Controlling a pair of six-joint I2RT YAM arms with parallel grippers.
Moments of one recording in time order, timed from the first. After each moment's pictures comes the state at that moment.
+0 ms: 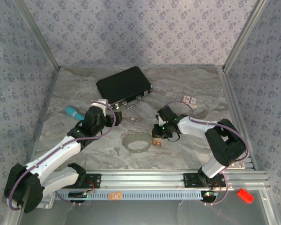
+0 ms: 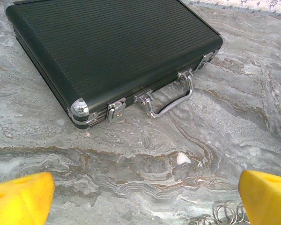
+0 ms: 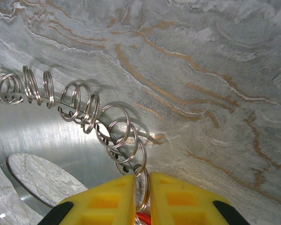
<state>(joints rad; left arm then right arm) -0.57 1.00 0.58 -0.11 -0.17 -0.41 0.62 1.59 0.79 -0.35 -0.32 0.58</state>
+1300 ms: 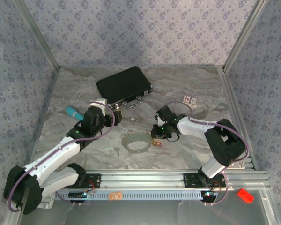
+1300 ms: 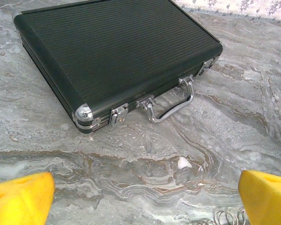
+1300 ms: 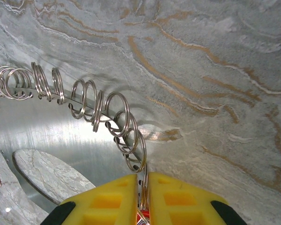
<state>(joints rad) -0.57 0.98 0.58 -0.11 -0.19 -0.41 0.64 1.59 0.80 -0.35 -0.34 0.60</state>
